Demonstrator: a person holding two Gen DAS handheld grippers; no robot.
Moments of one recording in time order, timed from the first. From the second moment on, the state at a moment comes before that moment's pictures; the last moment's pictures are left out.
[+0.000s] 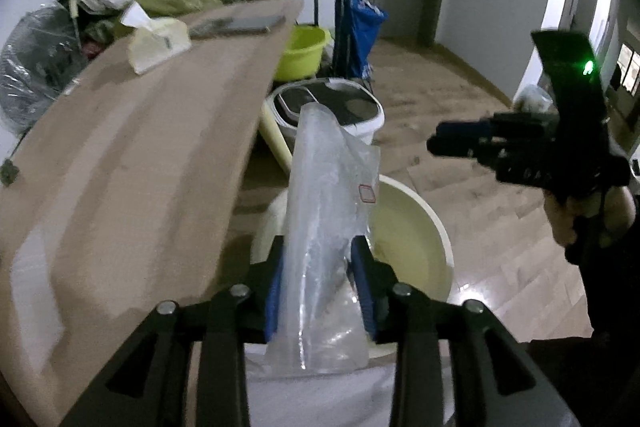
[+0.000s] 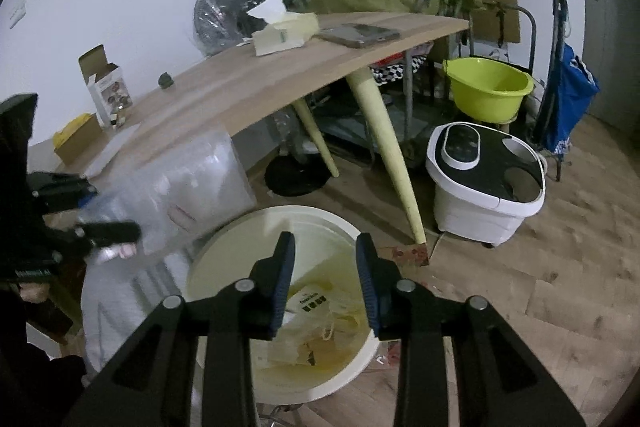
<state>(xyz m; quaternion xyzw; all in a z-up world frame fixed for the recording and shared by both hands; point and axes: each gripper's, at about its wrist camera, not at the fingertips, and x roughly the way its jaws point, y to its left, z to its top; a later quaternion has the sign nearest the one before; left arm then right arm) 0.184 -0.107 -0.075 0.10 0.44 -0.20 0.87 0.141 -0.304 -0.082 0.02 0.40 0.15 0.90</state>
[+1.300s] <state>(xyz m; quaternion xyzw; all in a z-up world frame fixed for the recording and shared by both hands) 0.157 -0.055 -0.046 0.04 0.40 -0.16 0.90 0.140 -0.243 -0.055 -0.03 0.39 0.19 0.90</state>
